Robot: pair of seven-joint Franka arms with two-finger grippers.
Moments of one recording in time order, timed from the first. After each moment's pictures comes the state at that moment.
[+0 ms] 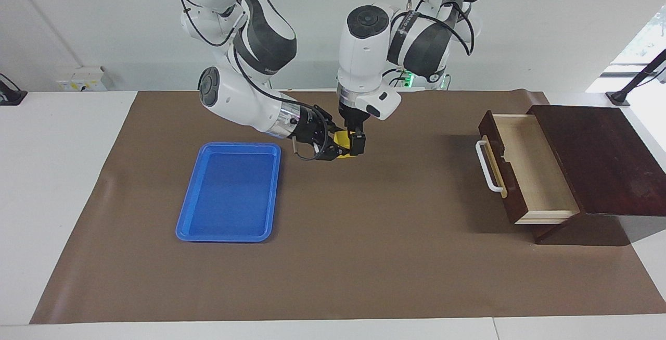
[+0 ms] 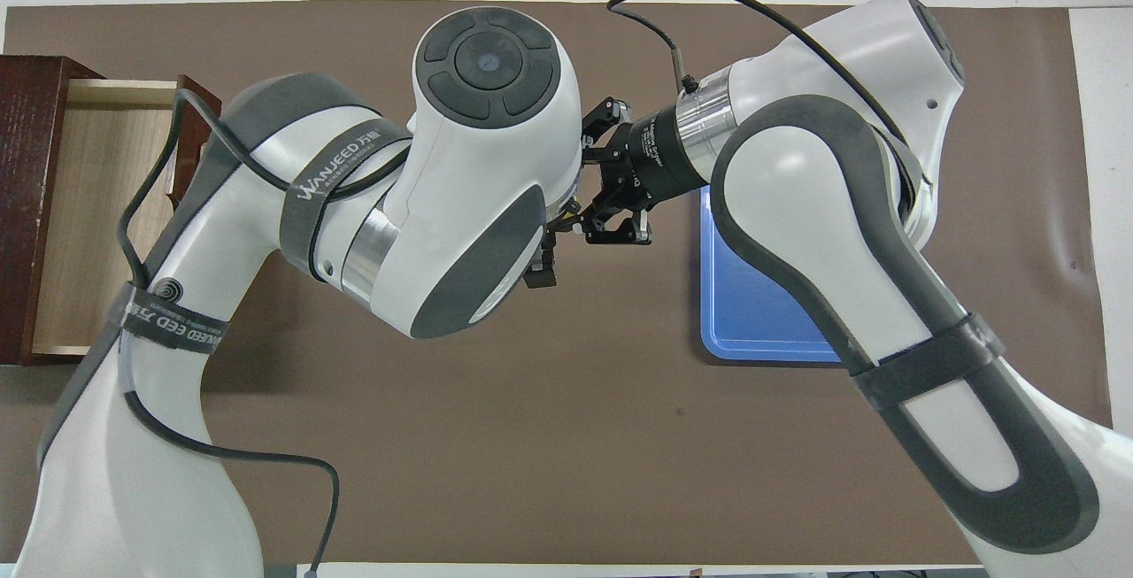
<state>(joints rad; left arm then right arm) -0.61 0.41 -0.09 -1.25 0.00 1.66 -2.27 0.27 0.33 0.11 -1.56 0.82 1.93 1.57</state>
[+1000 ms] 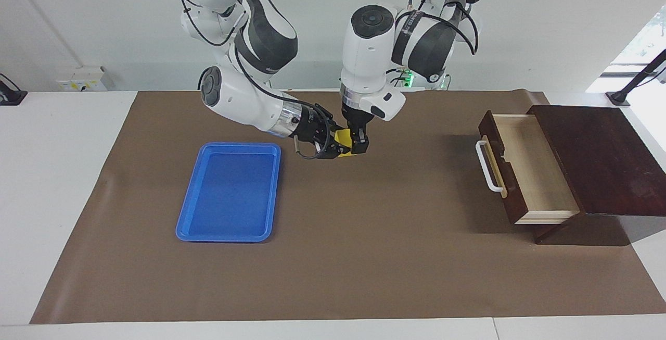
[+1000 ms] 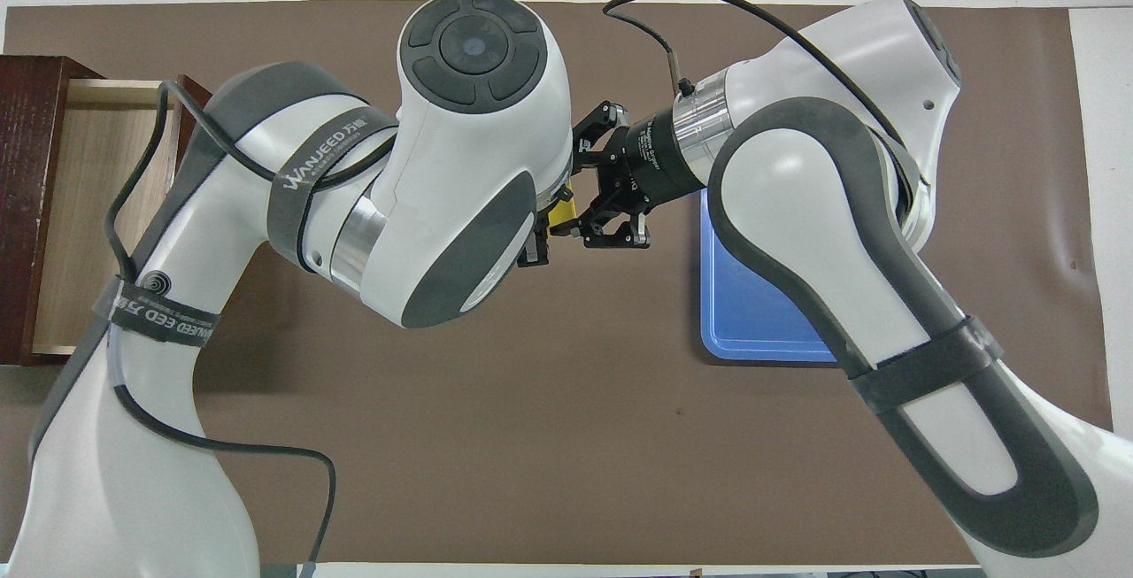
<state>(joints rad) -0.61 0.42 -0.07 -1.23 0.00 1.66 -2.28 0.27 0.33 0.11 -1.56 0.82 1.92 1.57</state>
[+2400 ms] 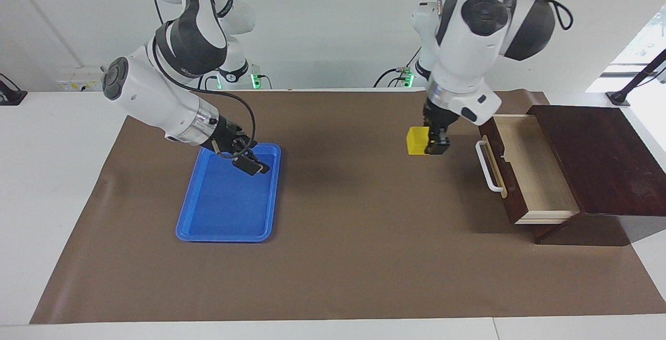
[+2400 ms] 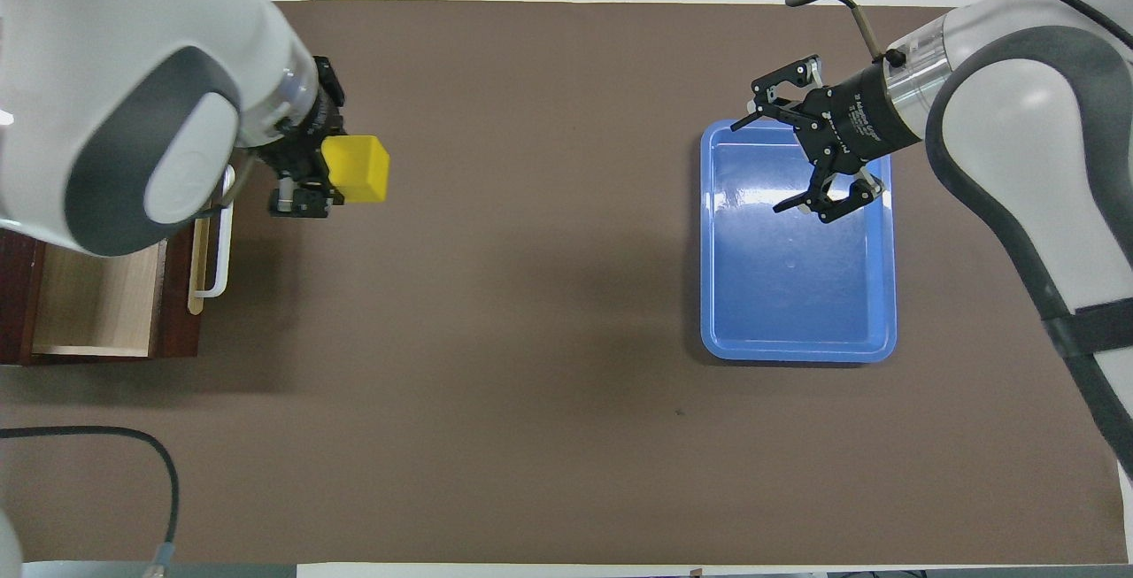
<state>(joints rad) -0.30 0.26 -0.05 -1.32 0.02 1.53 -1.77 0.03 0.29 0.07 -1.52 0.50 1.69 0.98</state>
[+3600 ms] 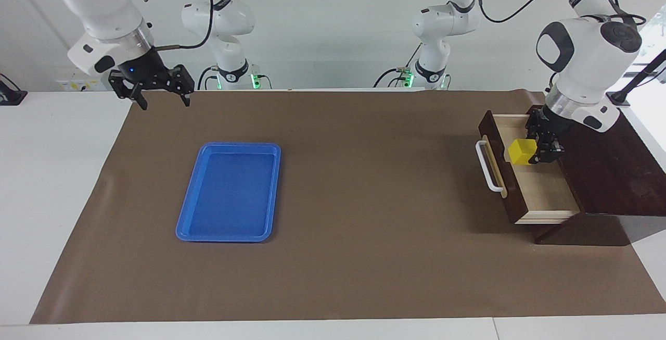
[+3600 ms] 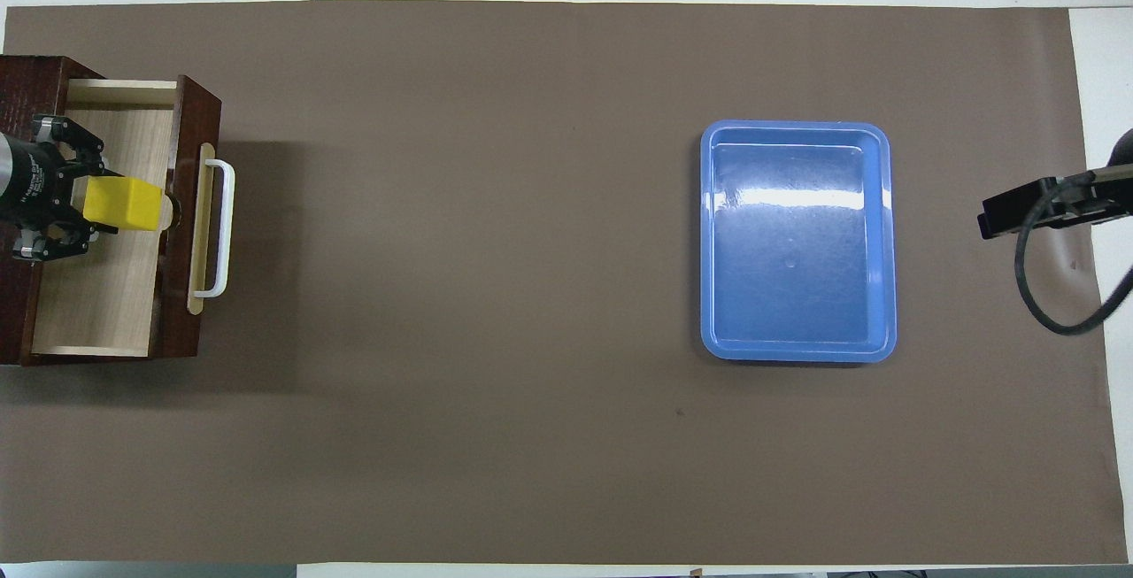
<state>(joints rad) 0.09 0.06 -0.05 -1.85 0.03 1.97 -1.36 -0.05 -0.02 0.07 -1.52 -0.02 1.45 -0.09</state>
